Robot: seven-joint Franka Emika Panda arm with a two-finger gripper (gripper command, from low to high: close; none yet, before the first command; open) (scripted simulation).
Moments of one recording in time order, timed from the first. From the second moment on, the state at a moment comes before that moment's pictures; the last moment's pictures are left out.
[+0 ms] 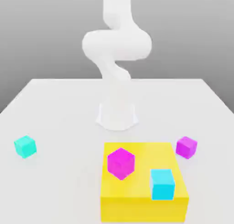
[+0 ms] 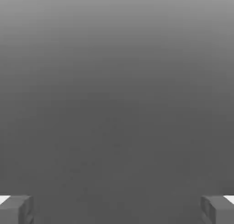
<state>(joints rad) -0.02 -0.72 -0.07 -2.35 0.01 2.35 0.76</state>
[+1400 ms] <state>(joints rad) -0.61 0.31 -0.28 -2.70 0.53 2.98 0.06</state>
